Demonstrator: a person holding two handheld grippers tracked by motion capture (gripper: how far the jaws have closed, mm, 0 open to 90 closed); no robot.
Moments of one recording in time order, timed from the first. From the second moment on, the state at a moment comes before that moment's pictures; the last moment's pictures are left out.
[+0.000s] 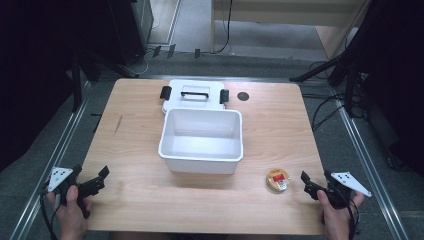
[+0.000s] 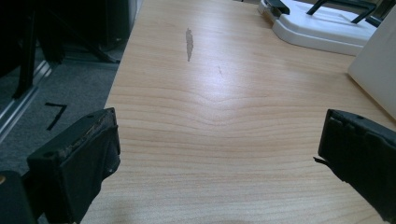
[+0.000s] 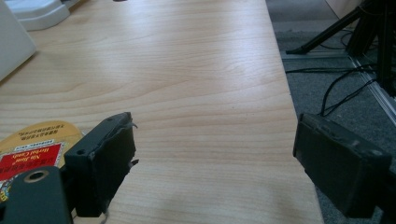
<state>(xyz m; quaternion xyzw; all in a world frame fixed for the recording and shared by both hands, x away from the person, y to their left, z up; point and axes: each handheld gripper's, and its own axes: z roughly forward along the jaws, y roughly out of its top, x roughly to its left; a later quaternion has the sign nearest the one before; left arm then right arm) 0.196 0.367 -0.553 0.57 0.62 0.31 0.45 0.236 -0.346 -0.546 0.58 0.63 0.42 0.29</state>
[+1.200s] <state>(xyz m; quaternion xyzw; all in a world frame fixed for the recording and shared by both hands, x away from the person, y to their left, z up) 0.206 0.363 -0.552 0.59 0.62 0.29 0.42 0.263 -0.282 -0.484 0.52 0.78 0.28 0.18</state>
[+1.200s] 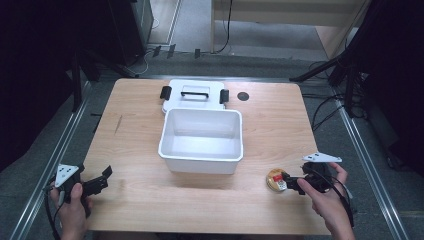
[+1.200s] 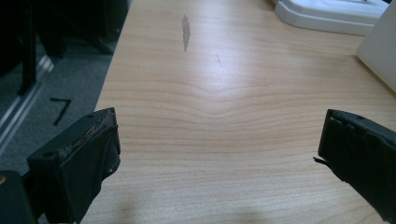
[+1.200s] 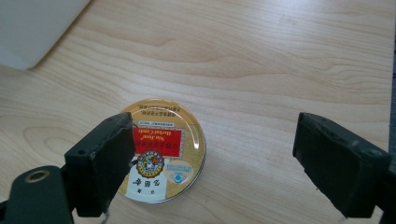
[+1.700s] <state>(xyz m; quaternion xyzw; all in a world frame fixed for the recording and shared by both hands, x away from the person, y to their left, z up) 0.210 0.360 -0.552 0.60 0.62 0.31 0.40 0.283 -0.253 -0.473 0.49 0.85 0.18 0.11</state>
